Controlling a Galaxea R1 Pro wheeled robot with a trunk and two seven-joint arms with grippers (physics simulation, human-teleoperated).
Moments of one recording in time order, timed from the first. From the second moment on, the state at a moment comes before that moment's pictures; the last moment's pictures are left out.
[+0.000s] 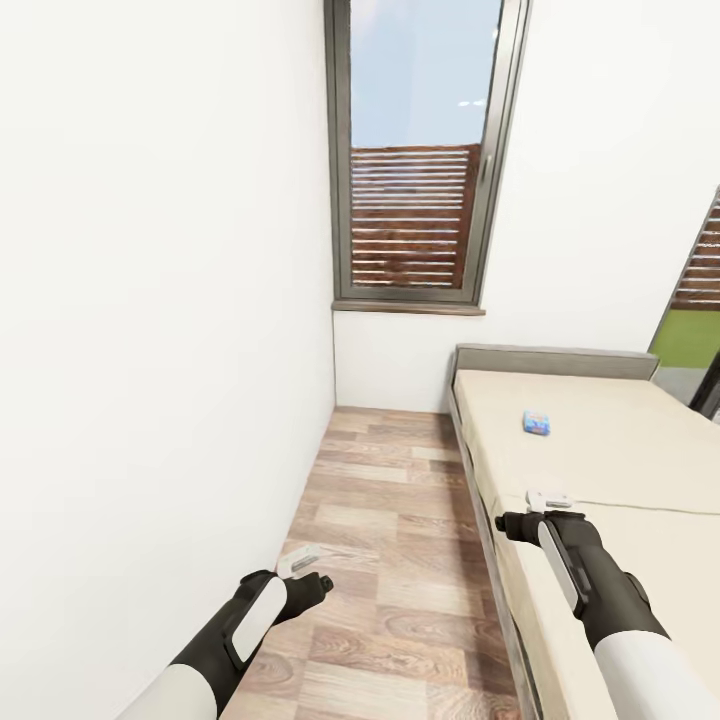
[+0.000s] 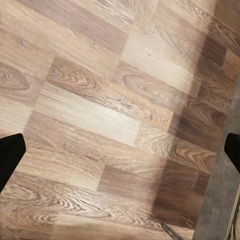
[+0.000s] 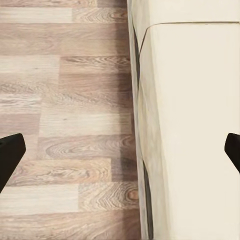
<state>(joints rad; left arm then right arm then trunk) -0.55 -0.10 -0.26 -0.67 0.74 0.51 0.30 -0.59 -0.12 -0.10 -0.98 -0.03 0.75 -0.03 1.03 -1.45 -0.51</state>
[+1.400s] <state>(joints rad) -0.55 -0.13 -0.26 -0.65 0.75 0.47 0.24 -0.55 -0.09 -0.09 -0.97 -0.04 0.75 -0.03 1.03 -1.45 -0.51</state>
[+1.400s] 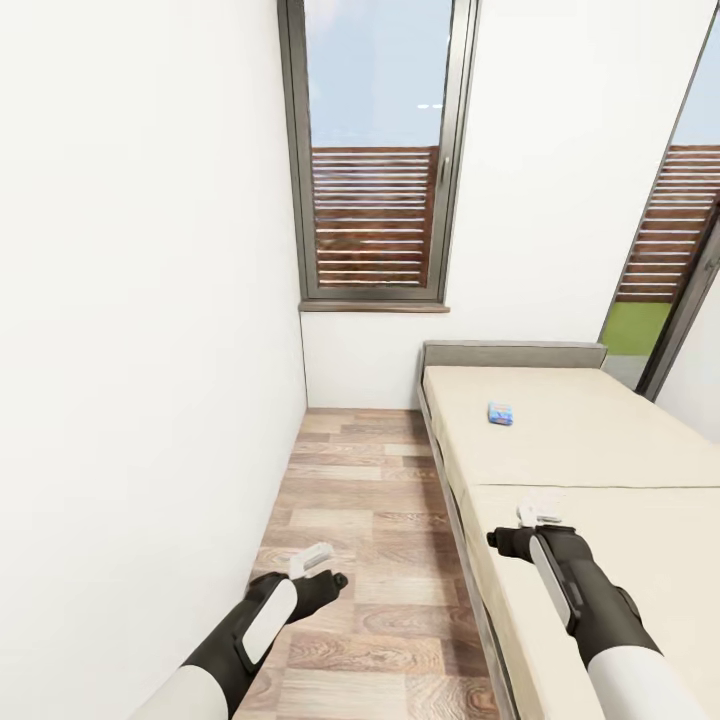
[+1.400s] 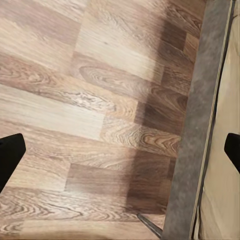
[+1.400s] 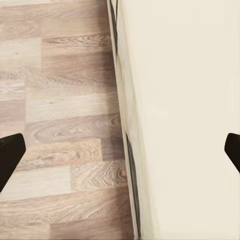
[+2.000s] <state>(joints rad) -0.55 -0.13 -0.26 -0.66 0.74 0.47 0.24 -0.54 -0.10 -0.10 -0.97 -0.04 0.73 -0.02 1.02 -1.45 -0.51</state>
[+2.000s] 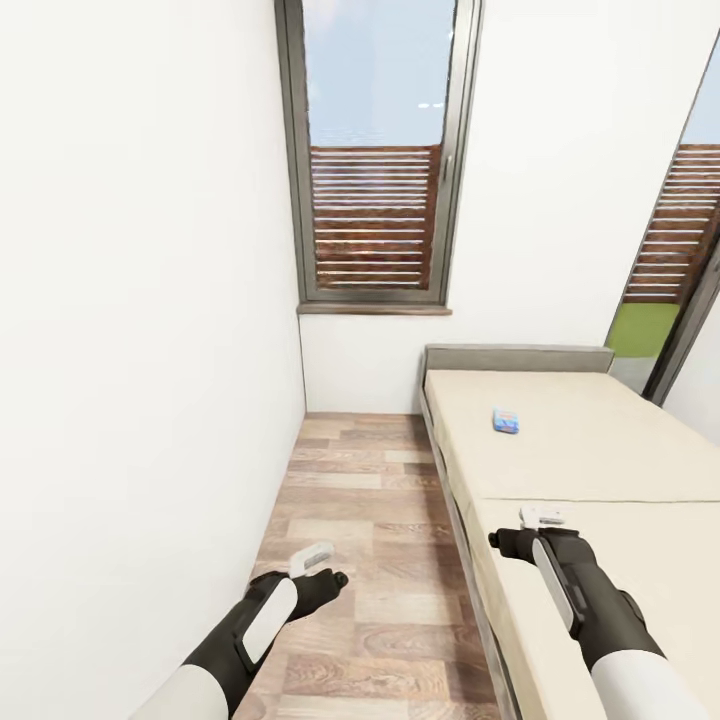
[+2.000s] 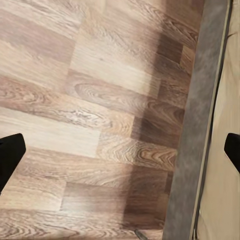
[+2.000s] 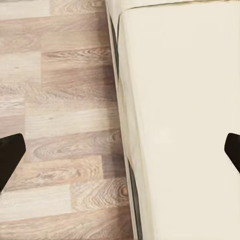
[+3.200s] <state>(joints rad) -0.55 -0.13 -0.26 -0.66 0.74 0.48 0.24 -0.54 -0.10 -0.10 -0.97 -0.04 0.71 -0.02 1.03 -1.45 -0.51</state>
